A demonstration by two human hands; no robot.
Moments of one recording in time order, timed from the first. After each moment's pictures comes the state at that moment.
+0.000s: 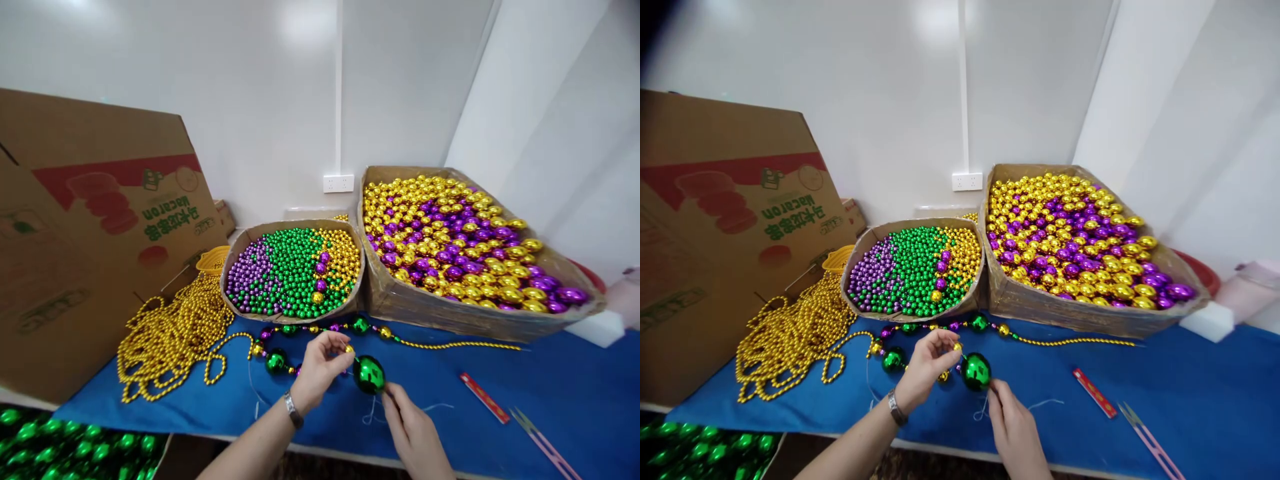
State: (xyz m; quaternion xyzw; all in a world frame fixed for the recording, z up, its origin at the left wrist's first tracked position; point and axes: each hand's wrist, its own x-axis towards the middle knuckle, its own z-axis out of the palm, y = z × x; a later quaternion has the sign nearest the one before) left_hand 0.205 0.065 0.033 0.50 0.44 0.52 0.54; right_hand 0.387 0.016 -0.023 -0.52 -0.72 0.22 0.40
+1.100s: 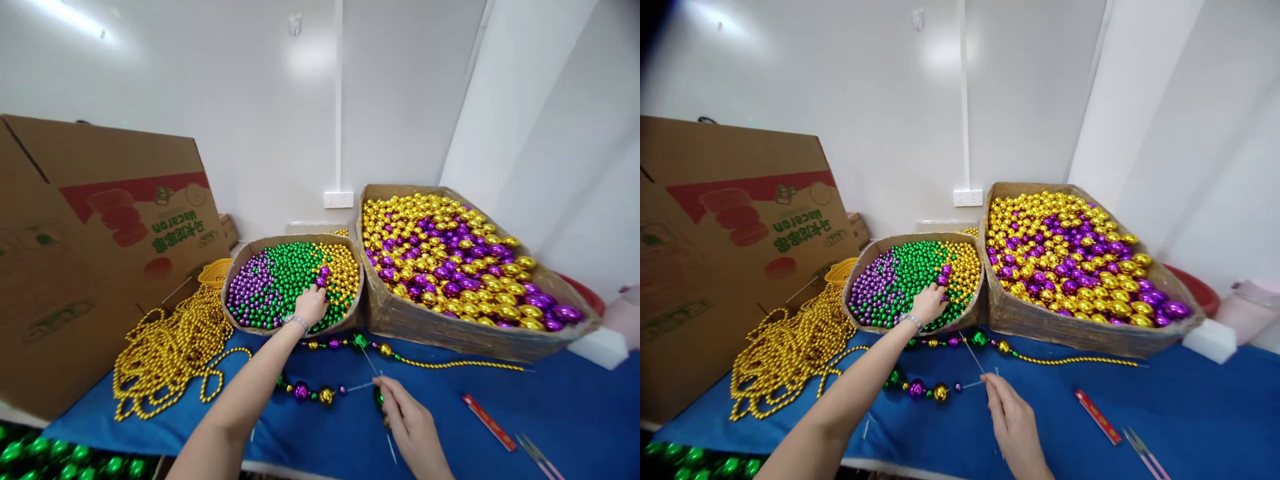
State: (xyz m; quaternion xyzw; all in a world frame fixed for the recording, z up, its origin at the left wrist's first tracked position) left_hand 0.169 0.200 0.078 0.72 0.63 0.27 0.11; right_hand 0.389 0.045 -0.005 -0.48 -0.72 0.21 0.46
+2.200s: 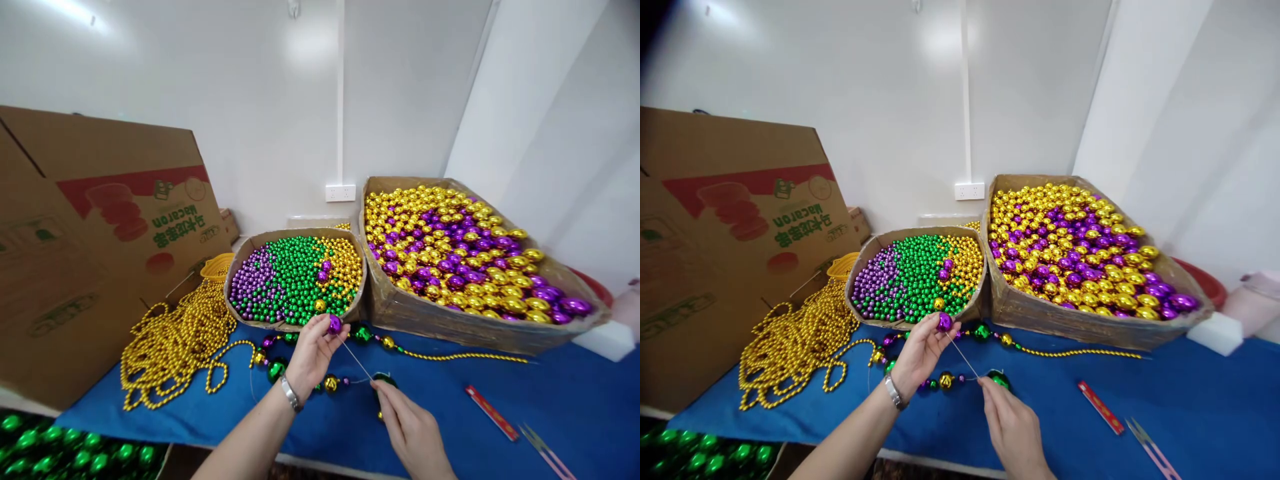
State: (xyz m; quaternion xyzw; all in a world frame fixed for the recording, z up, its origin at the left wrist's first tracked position) left_hand 0.195 0.096 0.065 0.24 0.30 0.62 0.68; right_hand 0.384 0.033 -0.011 -0.46 -0.79 0.06 0.41
